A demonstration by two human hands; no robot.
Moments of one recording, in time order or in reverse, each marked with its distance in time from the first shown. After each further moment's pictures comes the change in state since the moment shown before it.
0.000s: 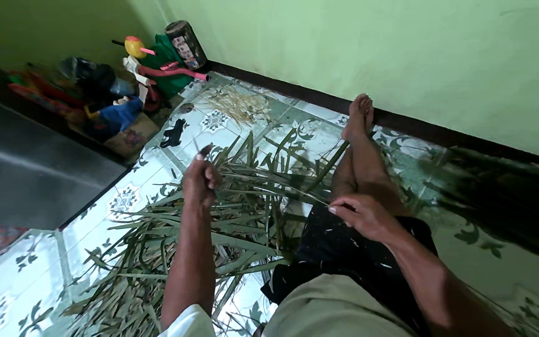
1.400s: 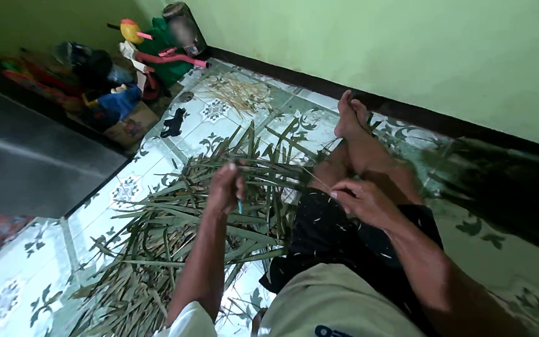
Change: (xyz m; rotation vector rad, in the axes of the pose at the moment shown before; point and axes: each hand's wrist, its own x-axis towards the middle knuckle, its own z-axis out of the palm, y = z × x) left_hand -0.035 -0.040 0.014 0.034 -0.211 -0.159; right_hand 0.007 -0.002 0.000 0.036 -0.010 0.099
